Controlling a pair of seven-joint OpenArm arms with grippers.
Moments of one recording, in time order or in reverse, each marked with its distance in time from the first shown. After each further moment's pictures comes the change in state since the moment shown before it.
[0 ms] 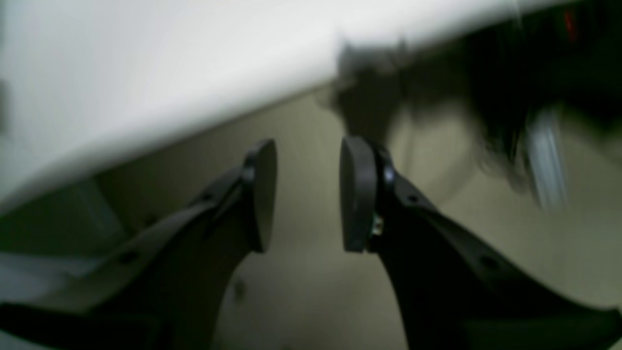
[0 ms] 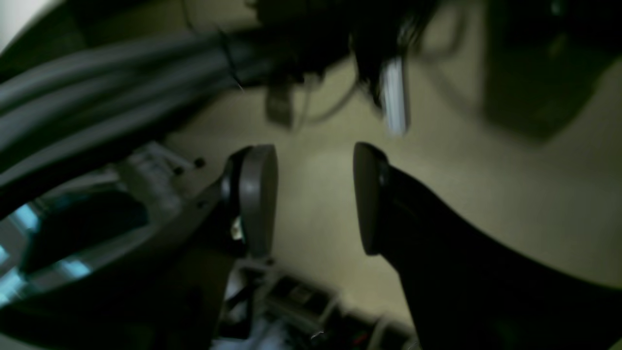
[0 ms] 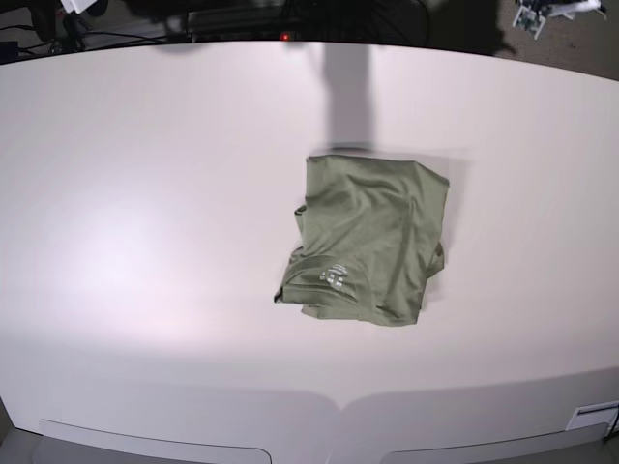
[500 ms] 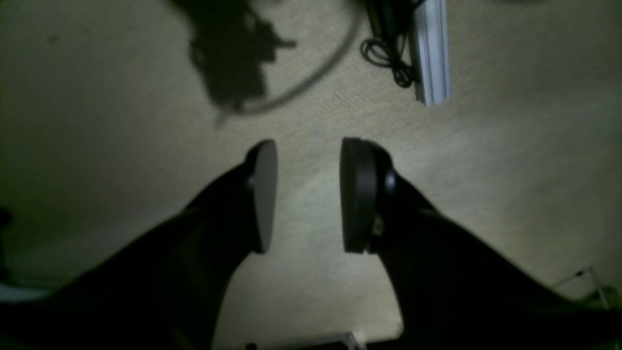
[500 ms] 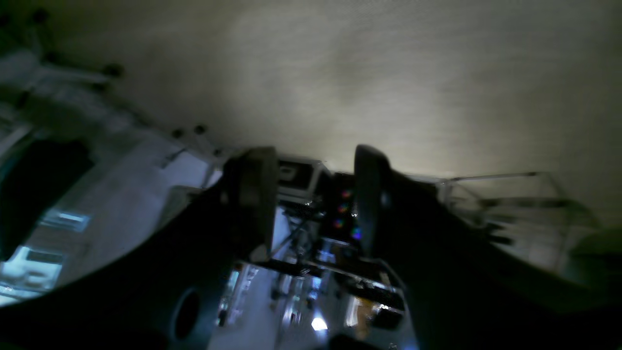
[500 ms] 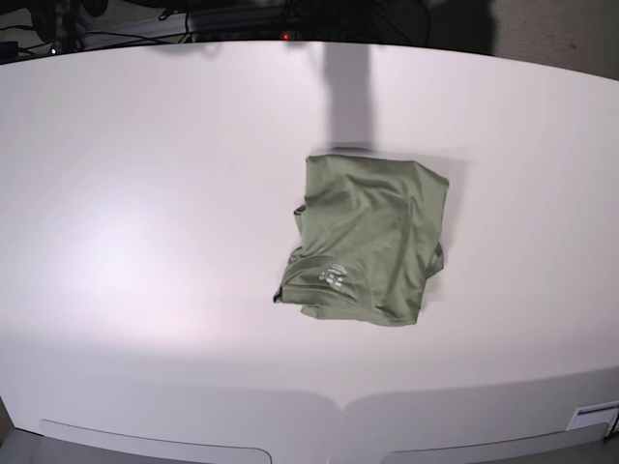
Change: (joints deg) left arm -30.3 8.8 7.6 -79.3 0.2 -14.3 -41.0; right arm 30.1 13.2 -41.3 -72.4 -25.2 -0.3 29.1
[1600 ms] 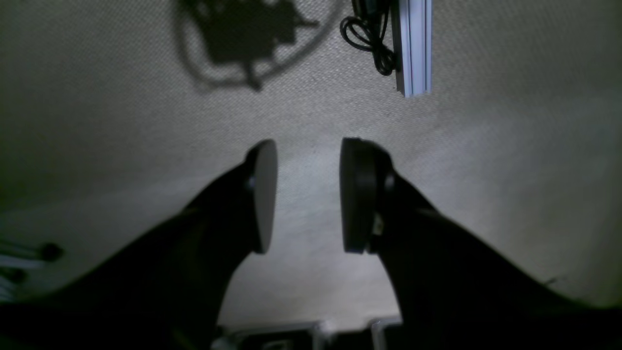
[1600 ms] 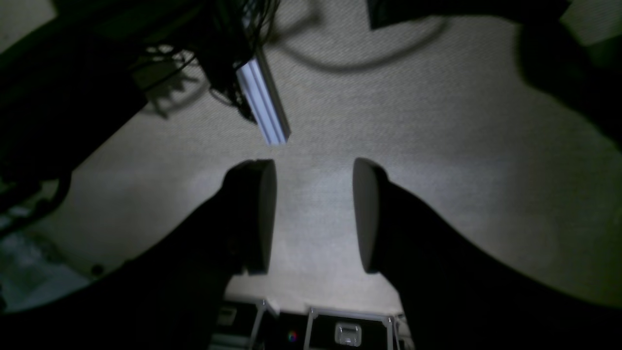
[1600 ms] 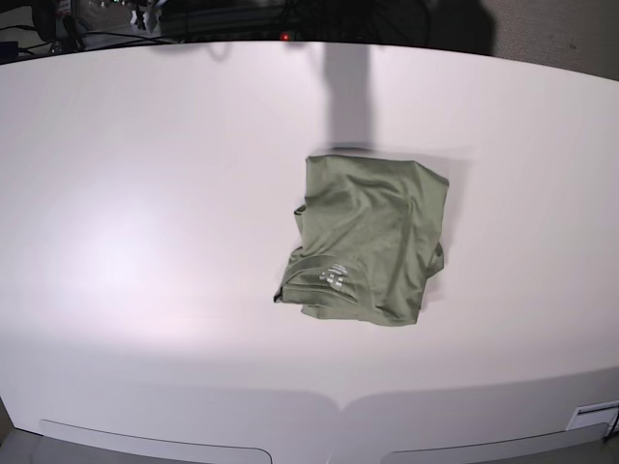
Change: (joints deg) left arm -0.4 8.7 -0.2 -4.4 -0.7 11.0 -3.0; right arm 11.1 -1.0 -12.6 -3.5 -1.6 -14.9 25.3
